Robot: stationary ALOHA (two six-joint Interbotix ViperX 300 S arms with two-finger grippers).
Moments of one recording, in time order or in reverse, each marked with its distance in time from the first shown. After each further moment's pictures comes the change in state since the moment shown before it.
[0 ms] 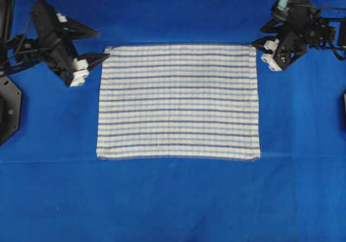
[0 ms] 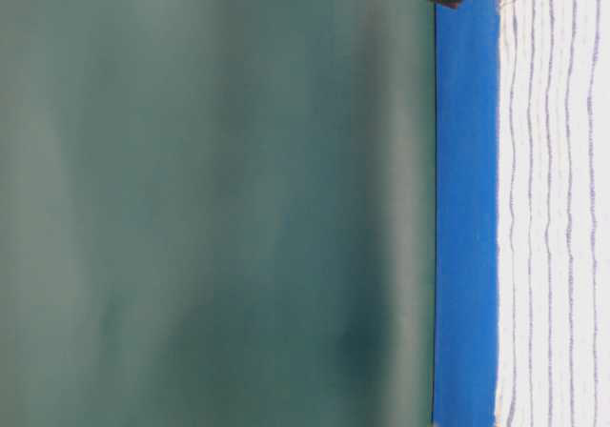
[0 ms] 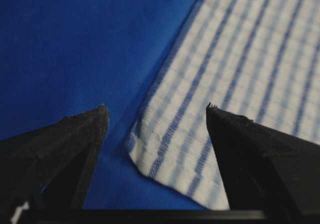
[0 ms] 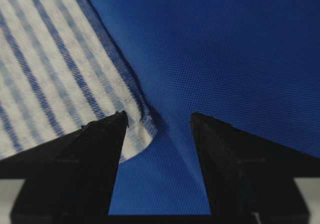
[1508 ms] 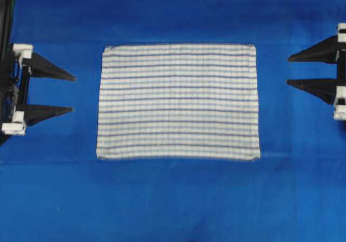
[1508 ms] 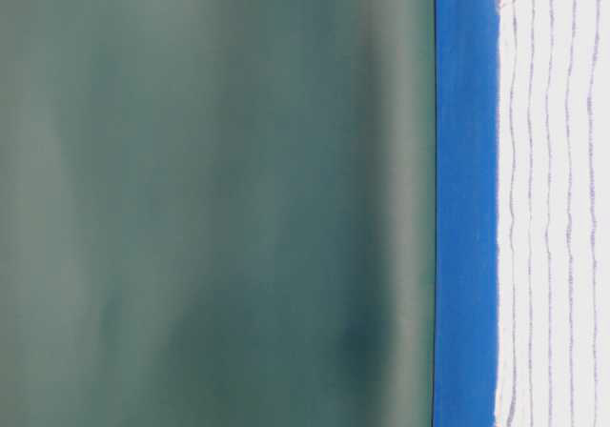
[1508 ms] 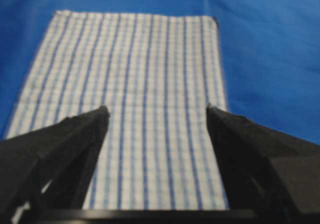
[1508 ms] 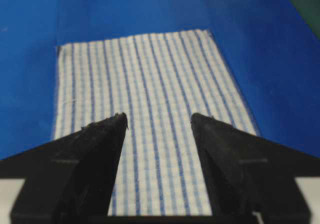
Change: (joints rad) left arm -0.453 -0.845 0.117 0.000 0.425 -0.003; right arm 0.430 -0.838 0.221 0.017 0.012 0.003
